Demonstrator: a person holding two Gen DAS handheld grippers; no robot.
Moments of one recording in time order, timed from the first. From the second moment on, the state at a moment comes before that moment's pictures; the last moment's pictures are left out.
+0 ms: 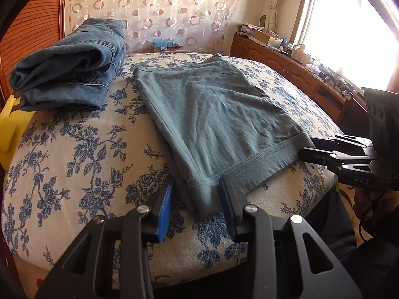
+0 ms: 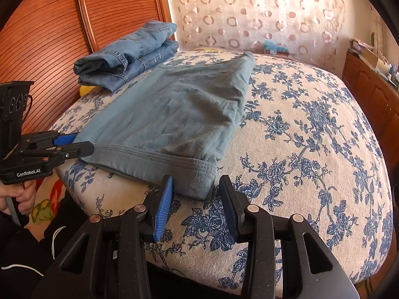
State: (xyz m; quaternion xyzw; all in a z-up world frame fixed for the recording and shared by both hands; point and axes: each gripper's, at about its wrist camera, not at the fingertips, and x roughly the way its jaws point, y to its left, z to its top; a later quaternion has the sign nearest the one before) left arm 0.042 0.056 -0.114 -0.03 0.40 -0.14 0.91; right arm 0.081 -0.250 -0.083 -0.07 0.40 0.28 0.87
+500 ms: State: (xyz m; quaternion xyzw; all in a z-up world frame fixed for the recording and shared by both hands) left arm 0.033 0.054 -0.112 -0.04 0.39 -0.15 0.91; right arm 0.077 -0.254 -0.079 -0.07 0.40 0.31 0.86
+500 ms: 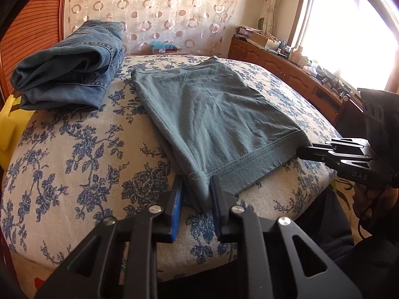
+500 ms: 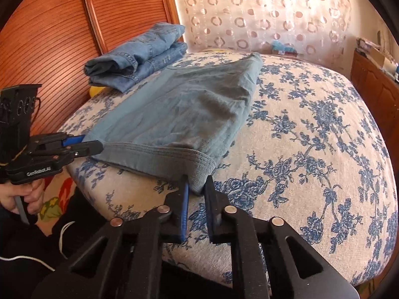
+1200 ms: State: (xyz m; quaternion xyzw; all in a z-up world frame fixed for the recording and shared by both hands) left arm 0.034 0.059 -0.079 -0.05 0.36 -0.16 0.92; right arm 0.077 -0.250 -0.042 -0.05 0.37 0.34 0.87
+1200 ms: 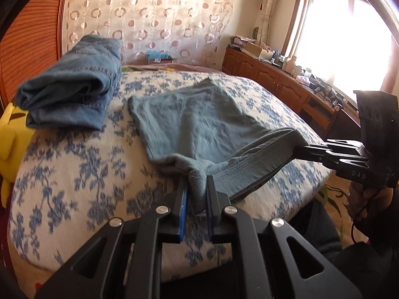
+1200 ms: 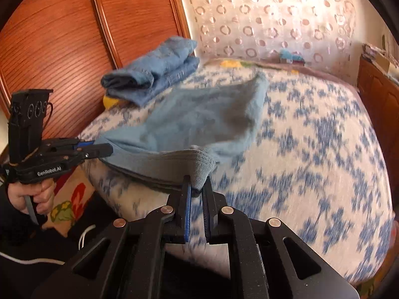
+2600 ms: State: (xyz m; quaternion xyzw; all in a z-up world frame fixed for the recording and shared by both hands) left arm 0.202 0.068 -0.067 0.00 0.36 -0.11 0.93; right arm 0.249 -0.217 -0.038 0.00 0.35 0.28 0.89
